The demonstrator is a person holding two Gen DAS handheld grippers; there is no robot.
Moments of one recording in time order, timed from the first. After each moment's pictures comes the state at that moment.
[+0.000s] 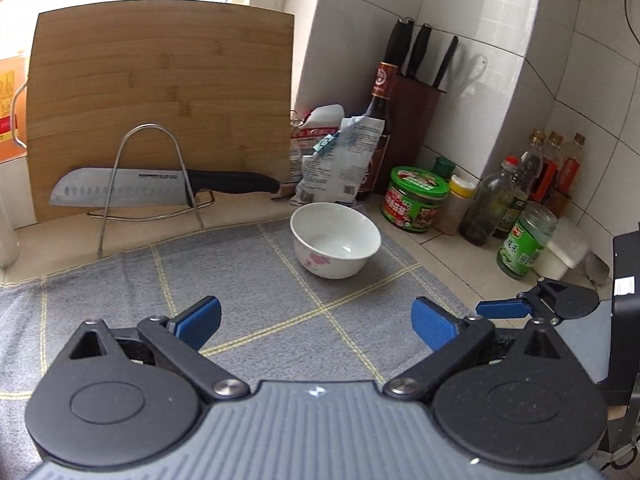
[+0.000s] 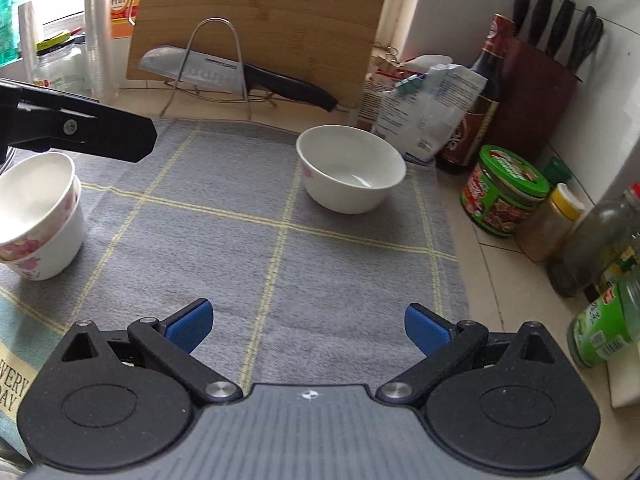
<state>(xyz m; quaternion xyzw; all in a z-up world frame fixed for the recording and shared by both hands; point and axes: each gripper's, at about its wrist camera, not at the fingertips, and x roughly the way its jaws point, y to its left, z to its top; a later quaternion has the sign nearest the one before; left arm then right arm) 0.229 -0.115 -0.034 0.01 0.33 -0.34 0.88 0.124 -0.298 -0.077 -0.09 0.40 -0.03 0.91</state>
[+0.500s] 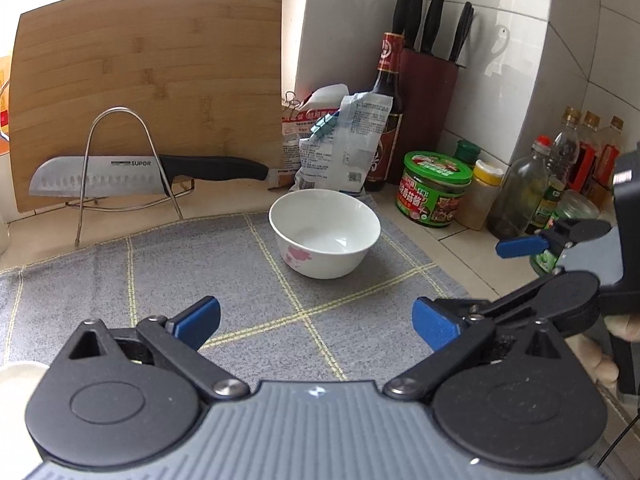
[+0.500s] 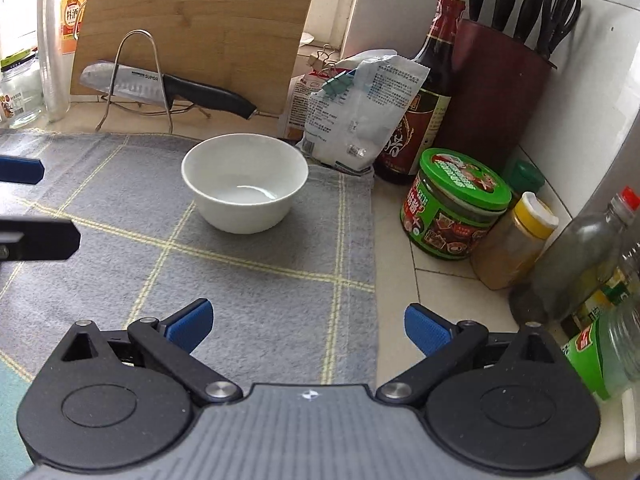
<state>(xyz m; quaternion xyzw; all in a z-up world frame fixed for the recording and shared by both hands) 0.228 -0.188 -0.071 0.03 0.33 -0.27 0.90 0.168 -0.392 -0.077 -0.10 0.38 -0.02 0.92</state>
